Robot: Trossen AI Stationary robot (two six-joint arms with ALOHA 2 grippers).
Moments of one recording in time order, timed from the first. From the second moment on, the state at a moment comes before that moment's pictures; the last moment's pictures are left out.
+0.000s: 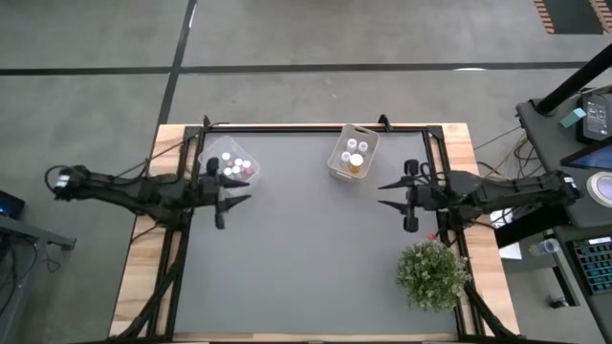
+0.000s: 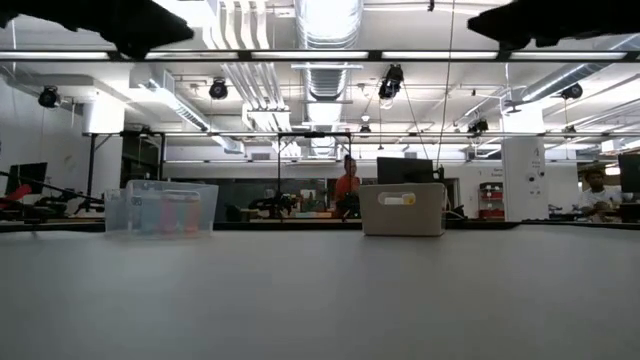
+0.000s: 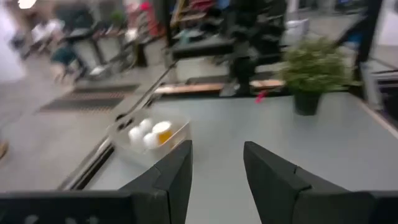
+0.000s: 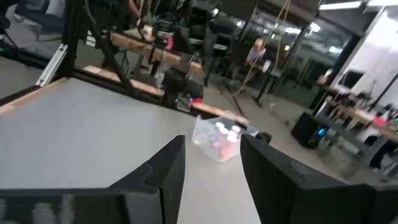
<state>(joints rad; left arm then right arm) -0.17 0.52 0.48 -0.08 -0.38 0.06 0.09 0.52 0.37 0.13 0.10 -0.37</state>
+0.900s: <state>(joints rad) -0.22 0.05 0.16 -0.02 -0.30 0.15 0.09 0.01 0.17 0.10 0.10 -0.52</state>
